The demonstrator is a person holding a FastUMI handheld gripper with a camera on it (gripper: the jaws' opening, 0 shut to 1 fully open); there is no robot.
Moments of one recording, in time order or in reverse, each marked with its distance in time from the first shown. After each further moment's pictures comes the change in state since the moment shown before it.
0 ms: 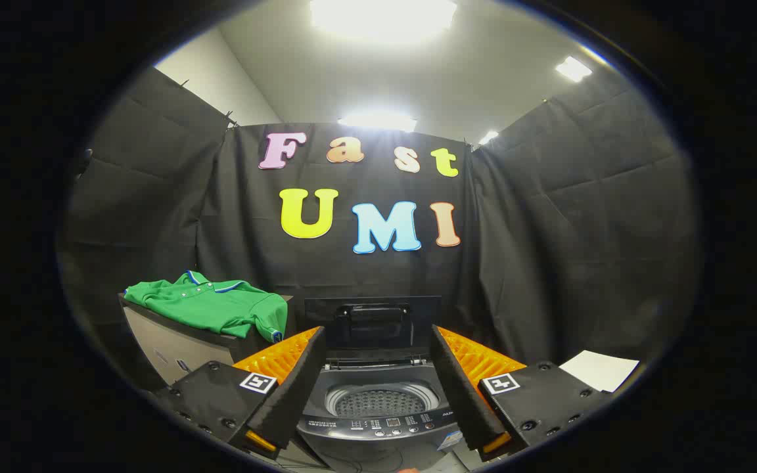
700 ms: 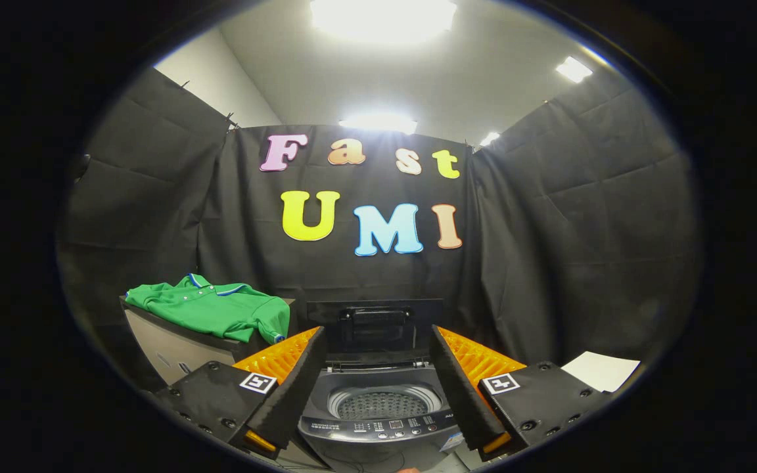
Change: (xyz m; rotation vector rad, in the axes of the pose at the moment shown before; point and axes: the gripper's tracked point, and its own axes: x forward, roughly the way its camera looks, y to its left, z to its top) arm 0.003 0.005 0.004 0.002 -0.007 0.006
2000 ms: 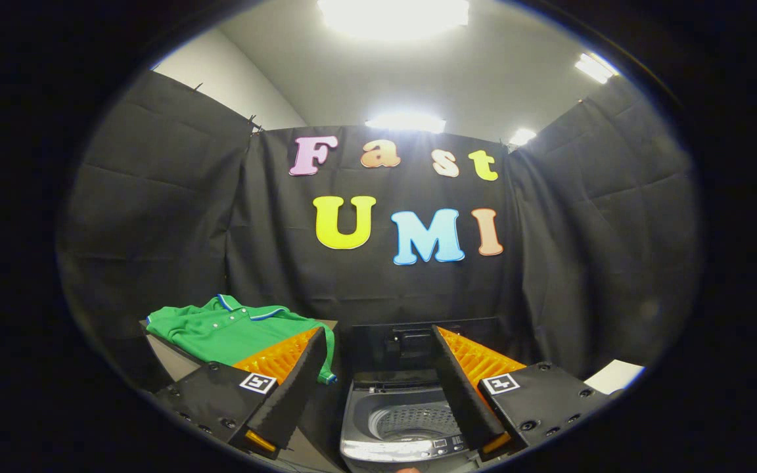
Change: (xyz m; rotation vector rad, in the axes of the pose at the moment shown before) arm 0.058 0.086 0.042 0.009 0.014 0.155
